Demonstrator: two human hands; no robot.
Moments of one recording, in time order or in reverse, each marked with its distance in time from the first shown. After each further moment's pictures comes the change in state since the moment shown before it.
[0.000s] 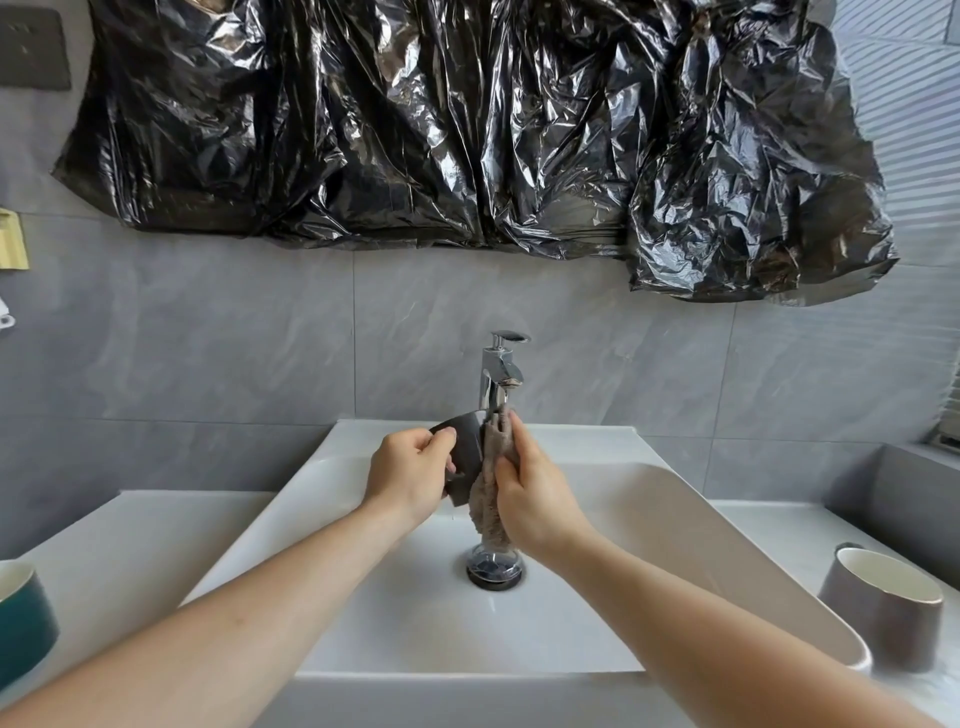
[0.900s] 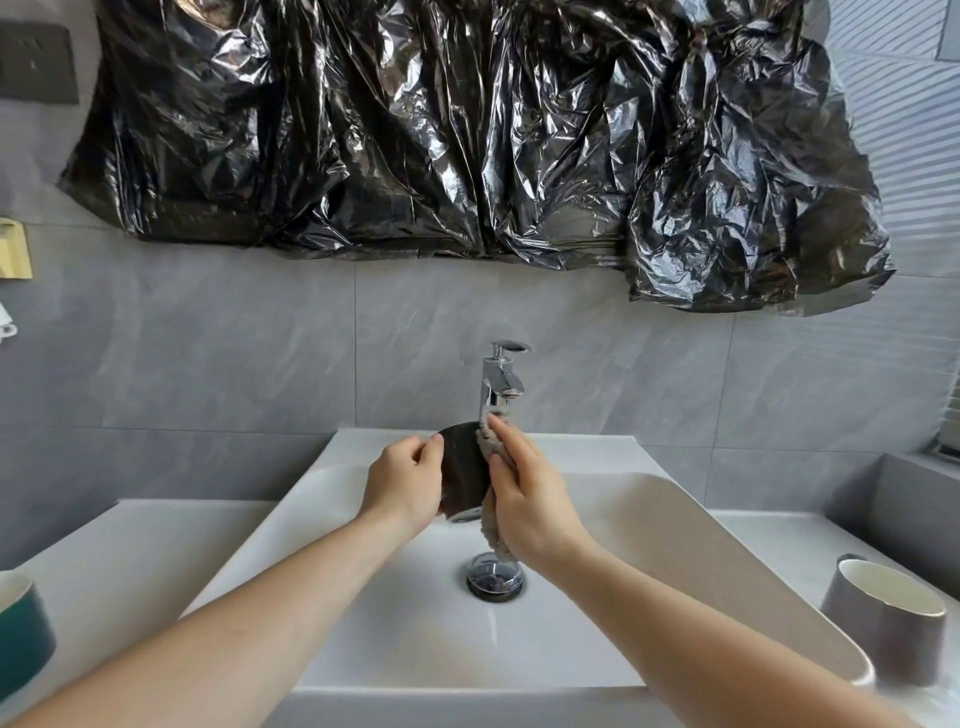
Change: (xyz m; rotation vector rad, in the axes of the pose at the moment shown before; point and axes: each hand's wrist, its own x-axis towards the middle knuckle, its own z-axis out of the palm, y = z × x) left_hand 0.007 -0.004 -0.005 0.097 0.022 -0.011; right_hand 0.001 -0.005 0.004 0.138 0.054 -0.062
